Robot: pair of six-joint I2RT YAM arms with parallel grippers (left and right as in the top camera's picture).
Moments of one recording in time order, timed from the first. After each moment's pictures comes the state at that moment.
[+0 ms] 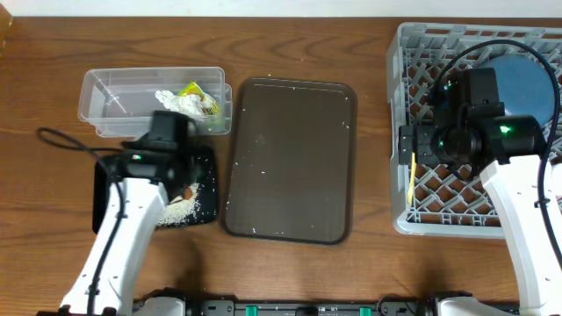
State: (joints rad) left arm -0.05 1.32 0.96 -0.96 -0.23 -0.82; right arm 0.11 1.39 1.33 -1.13 -0.01 0.10
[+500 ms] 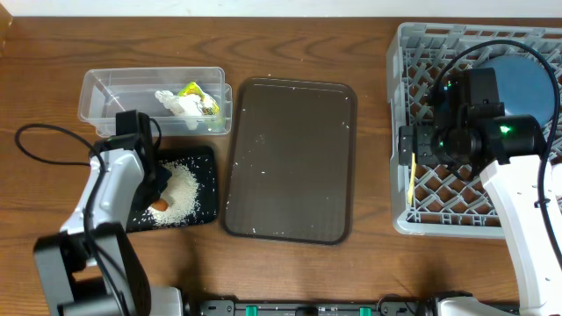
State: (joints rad) left arm 0.20 1.61 0.96 -0.90 -0.24 -0.80; right arm 0.11 1.39 1.33 -1.14 -0.01 0.10
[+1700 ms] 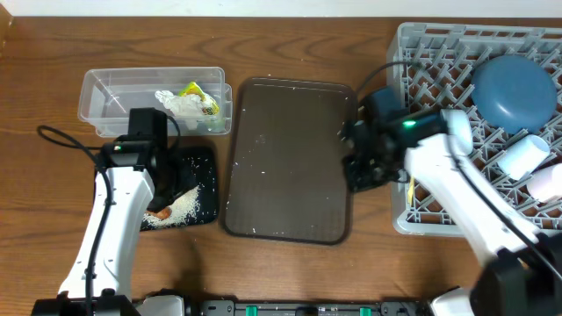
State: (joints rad) left arm 0.04 1.38 1.00 -1.07 0.00 -0.58; right arm 0.42 1.63 1.24 -1.10 -0.31 0.11
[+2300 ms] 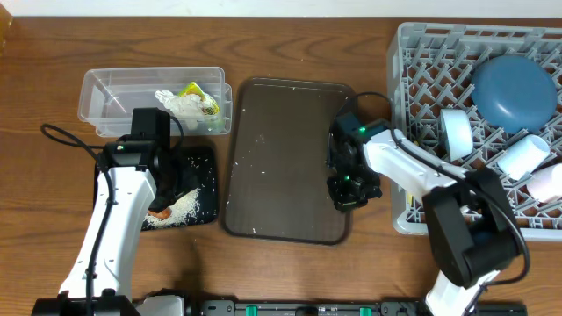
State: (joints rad) left arm 0.03 1.38 1.00 -1.07 0.00 -0.58; right arm 0.48 1.90 1.17 -1.03 -0.28 0.20
